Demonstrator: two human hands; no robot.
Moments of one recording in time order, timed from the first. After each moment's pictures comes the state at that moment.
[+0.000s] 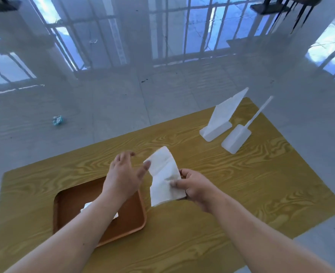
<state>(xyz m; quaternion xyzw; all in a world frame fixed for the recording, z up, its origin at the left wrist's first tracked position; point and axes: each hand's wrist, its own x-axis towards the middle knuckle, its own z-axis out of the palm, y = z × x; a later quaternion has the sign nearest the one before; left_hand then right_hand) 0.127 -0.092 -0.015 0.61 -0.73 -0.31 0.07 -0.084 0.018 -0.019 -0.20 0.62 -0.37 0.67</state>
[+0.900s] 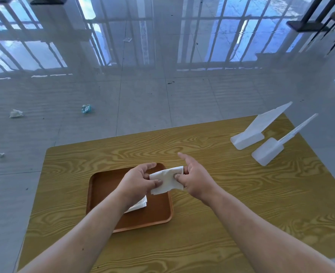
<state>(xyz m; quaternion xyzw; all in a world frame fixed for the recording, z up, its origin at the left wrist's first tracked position) 0.218 -0.075 -0.016 0.57 -0.51 -0.63 0.16 0.007 -0.026 -0.006 -0.43 0.66 -0.31 0.52</state>
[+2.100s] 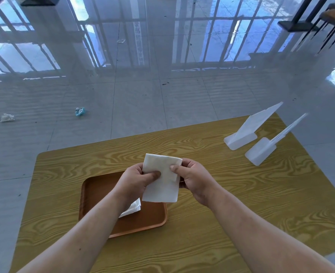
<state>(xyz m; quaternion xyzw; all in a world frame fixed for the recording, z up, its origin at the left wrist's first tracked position) 0.199 -0.082 -0.009 0.51 -0.44 -0.70 0.22 -0.003 -0.031 0.010 -0.26 0.59 -0.41 0.64</state>
